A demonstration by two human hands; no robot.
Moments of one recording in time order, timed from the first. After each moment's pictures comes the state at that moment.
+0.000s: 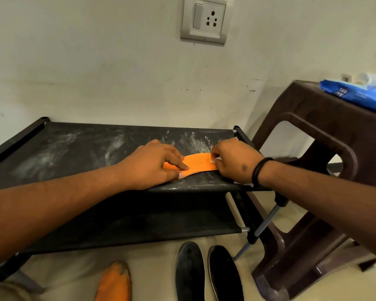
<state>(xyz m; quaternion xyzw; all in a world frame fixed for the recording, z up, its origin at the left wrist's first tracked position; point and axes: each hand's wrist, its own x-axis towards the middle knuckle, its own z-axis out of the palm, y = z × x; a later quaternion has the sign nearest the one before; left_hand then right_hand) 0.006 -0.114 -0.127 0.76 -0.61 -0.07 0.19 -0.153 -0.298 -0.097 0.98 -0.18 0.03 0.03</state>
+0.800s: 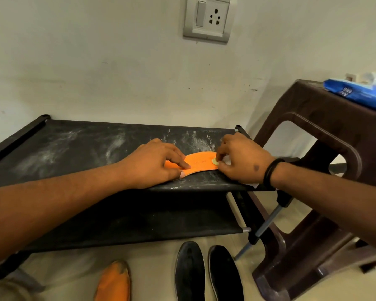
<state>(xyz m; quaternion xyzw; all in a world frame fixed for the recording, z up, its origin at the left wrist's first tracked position) 0.005 -0.113 -0.126 0.77 -0.60 -0.08 0.21 -0.167 -0.304 -0.096 0.99 -0.12 0.09 0.03</state>
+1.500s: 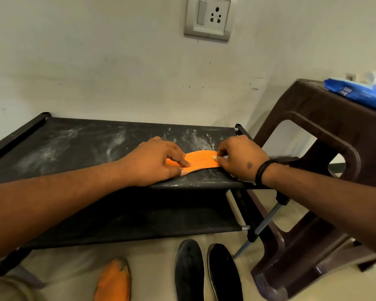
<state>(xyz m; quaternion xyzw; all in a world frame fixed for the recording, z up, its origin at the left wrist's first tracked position) 0.004 -0.114 -0.125 0.77 -0.59 -0.08 0.21 -0.157 -0.304 -0.103 0.97 -0.21 0.10 -0.03</state>
